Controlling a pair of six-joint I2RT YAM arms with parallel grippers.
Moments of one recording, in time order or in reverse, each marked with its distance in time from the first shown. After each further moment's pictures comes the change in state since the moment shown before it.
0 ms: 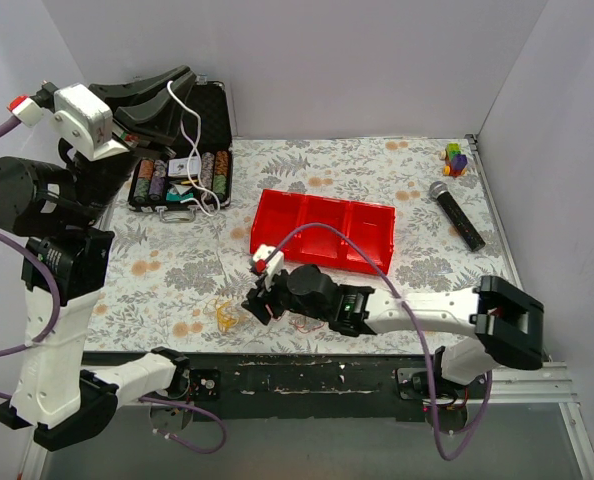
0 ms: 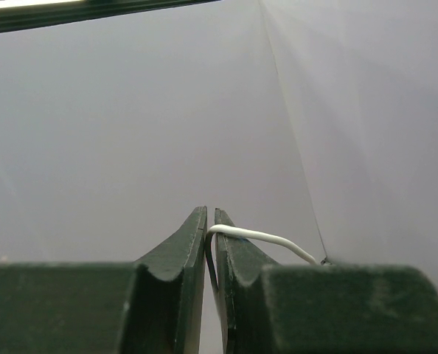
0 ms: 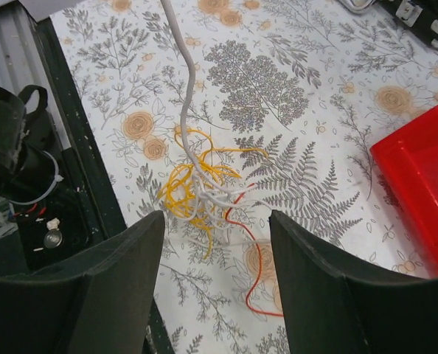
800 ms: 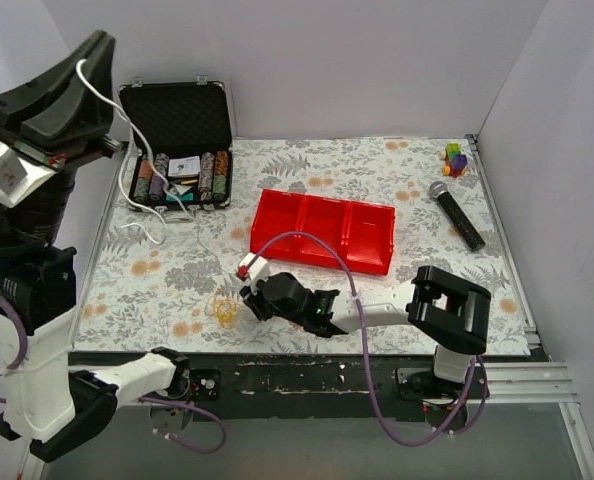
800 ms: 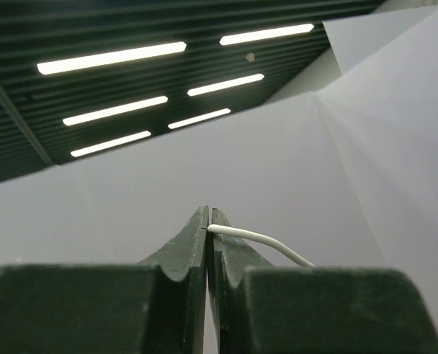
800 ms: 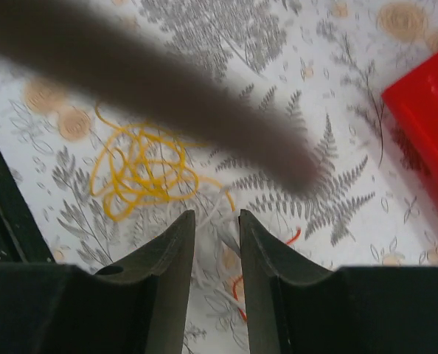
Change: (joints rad) left arm 0.000 0.005 0.193 0.037 -0.046 0.076; right arm 0.000 0.343 0.110 0.114 0.105 0.015
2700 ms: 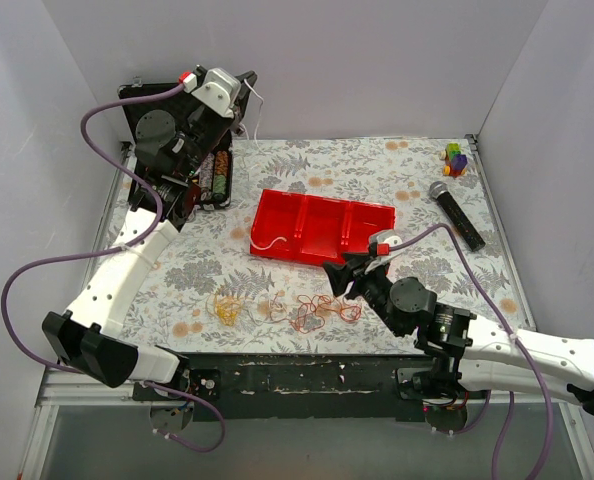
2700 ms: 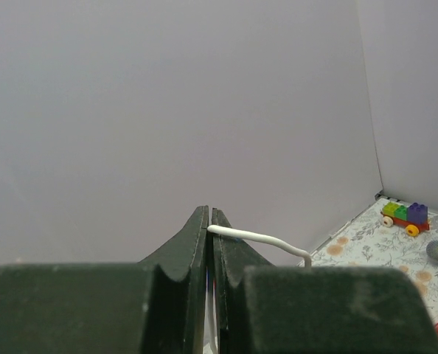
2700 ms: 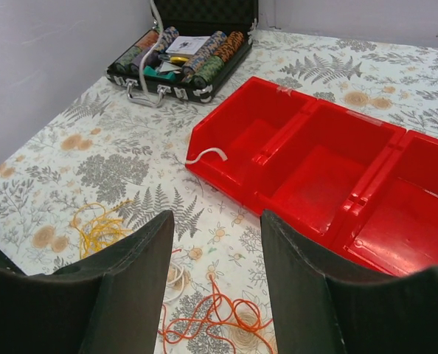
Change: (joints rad) left arm 0.000 0.265 -0.507 0.336 -0.053 0.071; right arm -0.040 -0.985 -0.412 -0.208 0.407 0.103
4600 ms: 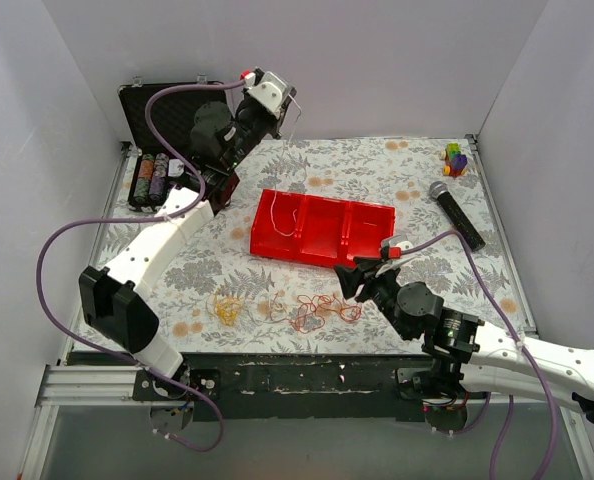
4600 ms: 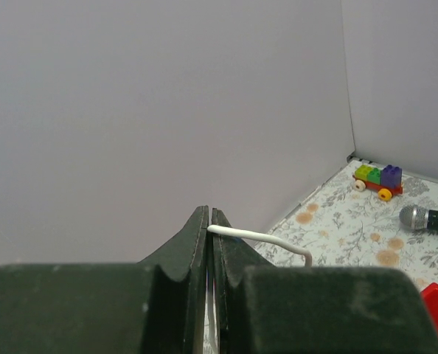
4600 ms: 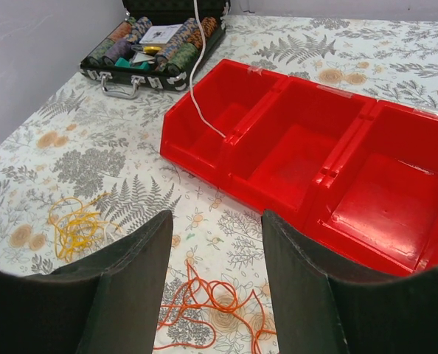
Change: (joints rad) left arm -0.093 0.201 0.062 0.003 -0.050 0.022; right arm -0.039 -0.099 -0.081 -0.054 0.018 0.048
